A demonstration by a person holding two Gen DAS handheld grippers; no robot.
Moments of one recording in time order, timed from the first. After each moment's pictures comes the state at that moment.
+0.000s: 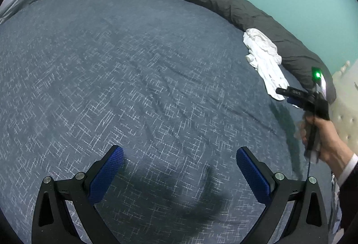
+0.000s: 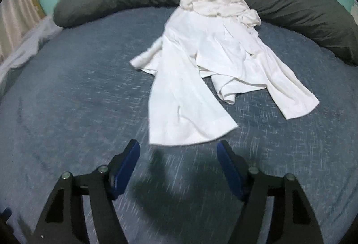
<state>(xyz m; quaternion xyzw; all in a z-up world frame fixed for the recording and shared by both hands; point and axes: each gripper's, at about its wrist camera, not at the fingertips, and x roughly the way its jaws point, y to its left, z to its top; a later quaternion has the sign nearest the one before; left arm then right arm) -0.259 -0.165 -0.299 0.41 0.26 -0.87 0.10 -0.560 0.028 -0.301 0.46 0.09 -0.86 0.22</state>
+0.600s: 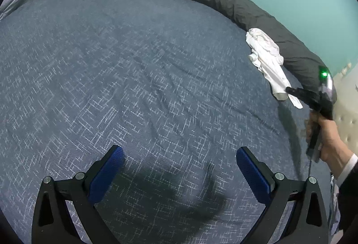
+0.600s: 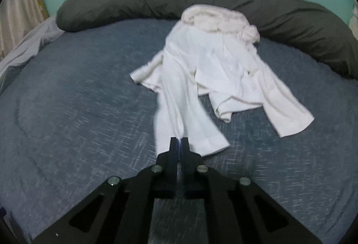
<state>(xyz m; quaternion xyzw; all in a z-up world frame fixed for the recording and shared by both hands) -0.255 -0.168 -0.300 0.41 0.26 -0.87 0.10 -0.550 0.036 -0.281 0.41 0.08 -0.88 0.24</state>
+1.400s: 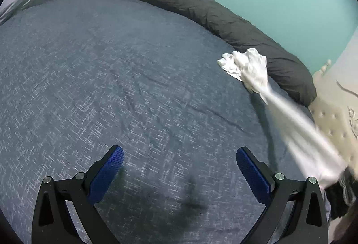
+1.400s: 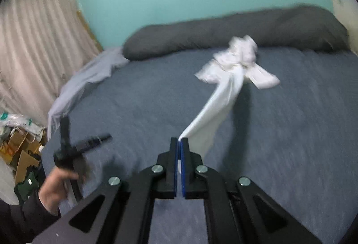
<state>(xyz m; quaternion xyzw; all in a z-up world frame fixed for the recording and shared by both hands) -0.229 -0.128 -0.250 0.38 0.26 -0.89 0.05 -0.256 0.218 -0.156 0.38 -0.03 -0.86 0.34</state>
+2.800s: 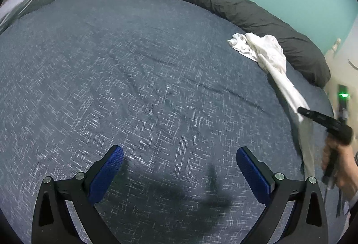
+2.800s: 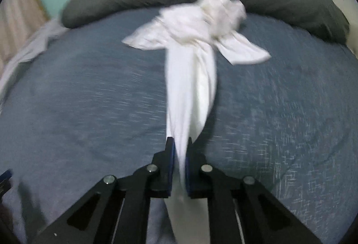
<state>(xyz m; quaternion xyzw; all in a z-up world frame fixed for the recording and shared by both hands) -0.244 -0.120 -0.287 0.41 0.21 -0.88 0.07 -0.449 0.109 -0.283 0.44 0.06 -0.86 0.25</state>
